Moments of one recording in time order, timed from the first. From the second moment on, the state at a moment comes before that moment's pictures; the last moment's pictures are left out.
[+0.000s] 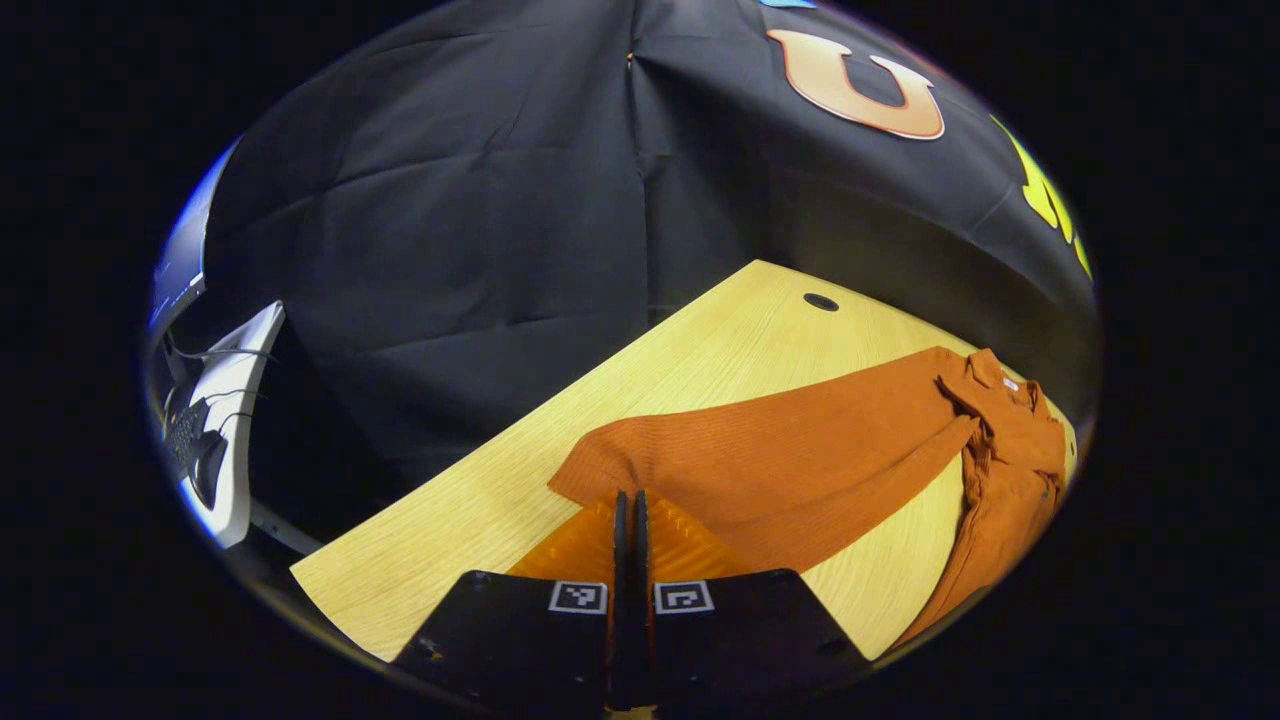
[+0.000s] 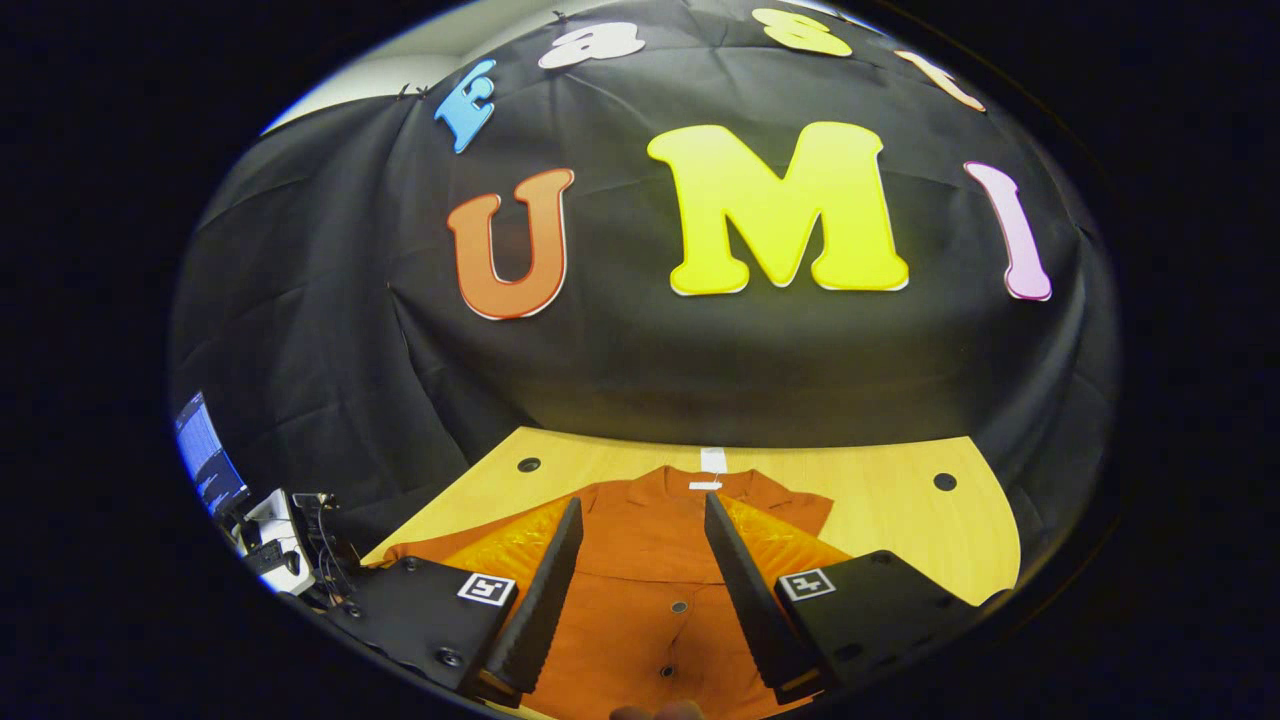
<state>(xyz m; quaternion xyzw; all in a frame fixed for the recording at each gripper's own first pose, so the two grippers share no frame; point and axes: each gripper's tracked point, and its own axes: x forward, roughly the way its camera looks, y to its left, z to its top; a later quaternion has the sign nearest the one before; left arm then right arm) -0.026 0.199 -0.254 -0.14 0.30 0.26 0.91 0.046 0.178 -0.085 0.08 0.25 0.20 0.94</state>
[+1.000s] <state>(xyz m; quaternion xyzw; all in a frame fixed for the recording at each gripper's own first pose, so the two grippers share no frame) 0.198 -0.084 0.024 -0.08 0.16 0.01 0.98 -0.012 -0.044 -0.089 0.09 0.19 0.07 0.98</state>
